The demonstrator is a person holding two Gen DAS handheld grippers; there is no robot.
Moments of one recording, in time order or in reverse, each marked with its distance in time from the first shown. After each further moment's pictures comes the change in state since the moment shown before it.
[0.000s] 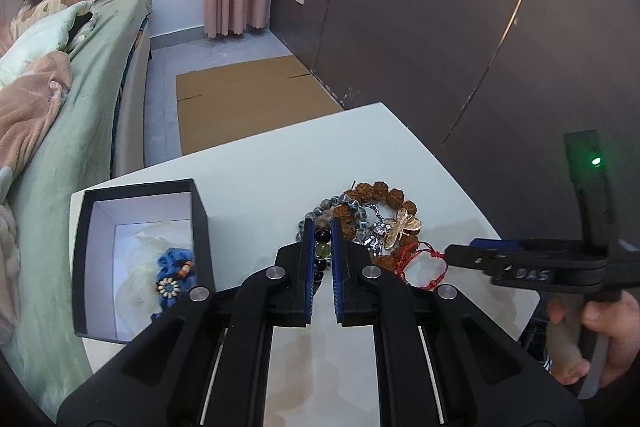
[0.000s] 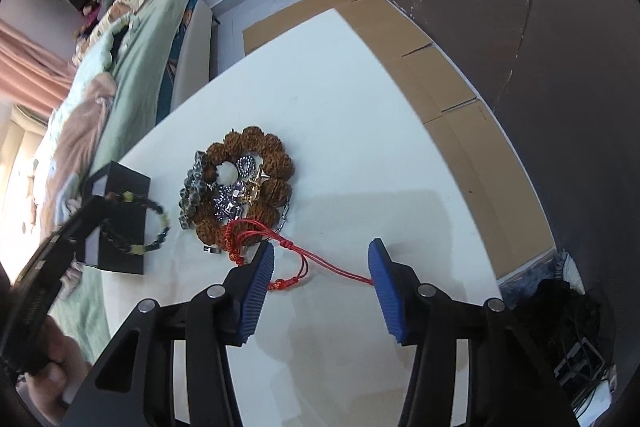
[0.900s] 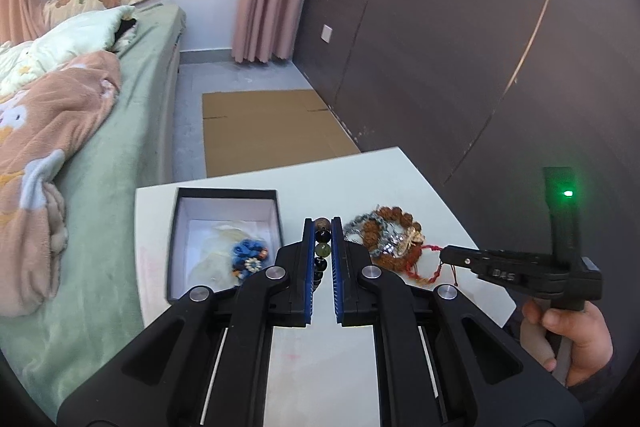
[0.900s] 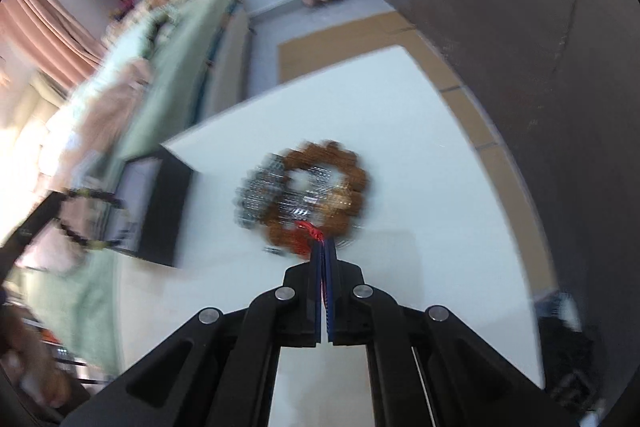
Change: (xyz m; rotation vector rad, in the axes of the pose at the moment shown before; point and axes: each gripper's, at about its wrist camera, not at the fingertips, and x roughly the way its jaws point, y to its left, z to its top) left arm -0.085 0.050 -0.010 -0.107 -0.131 0.016; right arm -0.037 0.050 -0.016 -0.115 -0.124 0.119
